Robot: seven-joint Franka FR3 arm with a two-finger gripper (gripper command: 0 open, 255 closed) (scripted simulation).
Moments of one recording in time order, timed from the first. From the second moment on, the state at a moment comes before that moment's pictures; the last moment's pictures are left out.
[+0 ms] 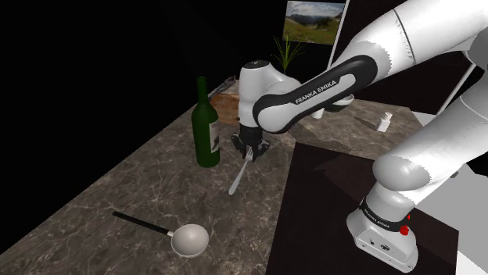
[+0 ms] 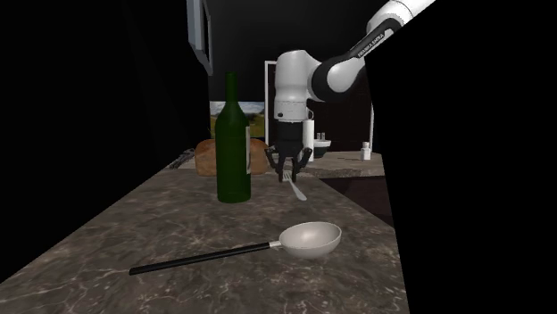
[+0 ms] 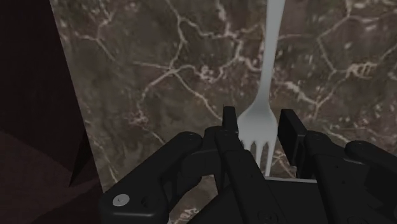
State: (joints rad) arm -0.42 -0.22 0.90 -2.42 0.14 2.29 1.51
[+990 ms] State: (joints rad) arm -0.38 -0.35 0.81 -2.30 0.21 2.07 1.43
